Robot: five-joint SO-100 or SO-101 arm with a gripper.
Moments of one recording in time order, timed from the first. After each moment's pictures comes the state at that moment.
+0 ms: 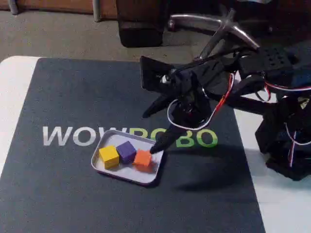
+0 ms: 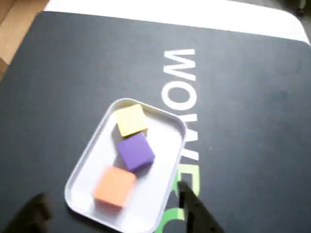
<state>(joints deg) 10.3 124.4 147.4 18.4 -103.7</state>
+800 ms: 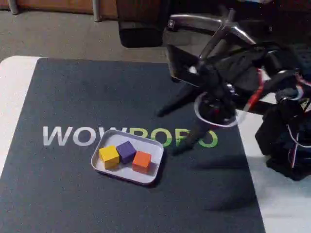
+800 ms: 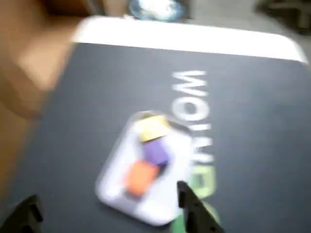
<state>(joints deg) 2.5 149.9 151.5 33.3 -98.7</state>
